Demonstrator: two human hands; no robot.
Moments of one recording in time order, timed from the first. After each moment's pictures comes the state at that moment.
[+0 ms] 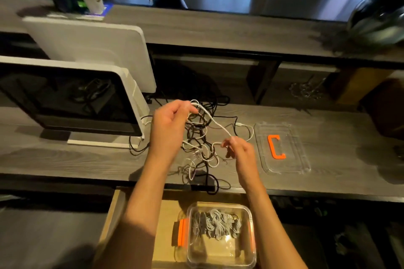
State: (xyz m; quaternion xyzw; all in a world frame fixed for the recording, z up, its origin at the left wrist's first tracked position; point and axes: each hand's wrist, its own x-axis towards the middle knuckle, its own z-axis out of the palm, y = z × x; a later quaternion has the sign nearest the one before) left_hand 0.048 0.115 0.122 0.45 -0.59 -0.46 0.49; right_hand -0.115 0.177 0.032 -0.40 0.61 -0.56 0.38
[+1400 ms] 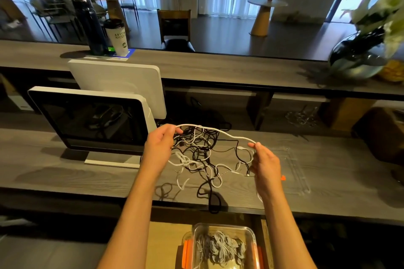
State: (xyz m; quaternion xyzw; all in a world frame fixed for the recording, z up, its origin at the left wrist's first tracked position) left_hand 0.099 0.119 0.123 0.50 -0.57 -0.46 0.46; right_hand -0.142 0.197 0.078 -0.23 0.61 -0.65 0.38
